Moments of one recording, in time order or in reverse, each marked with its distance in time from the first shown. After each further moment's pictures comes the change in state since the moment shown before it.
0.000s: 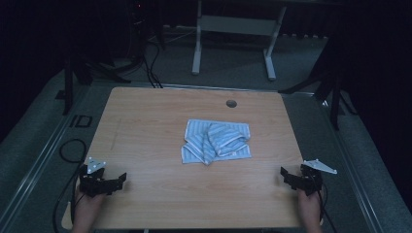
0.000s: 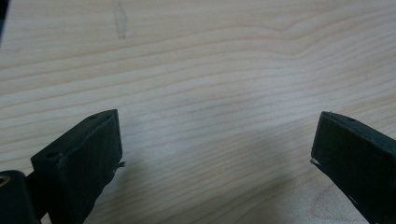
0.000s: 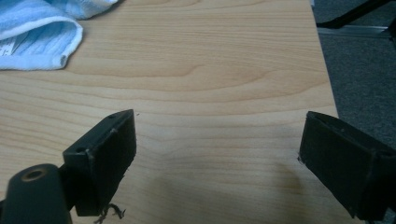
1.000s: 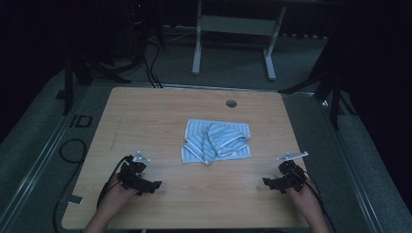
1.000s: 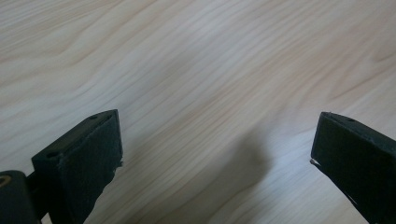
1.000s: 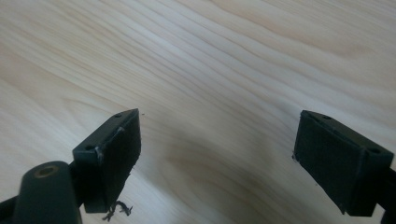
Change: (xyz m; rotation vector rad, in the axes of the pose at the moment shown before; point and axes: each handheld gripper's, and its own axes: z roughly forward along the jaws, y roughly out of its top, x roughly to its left) left arm -0.096 0.054 0.028 0.273 -0.324 0.261; right arm 0.064 0.040 0.001 0.395 0.222 -0.284
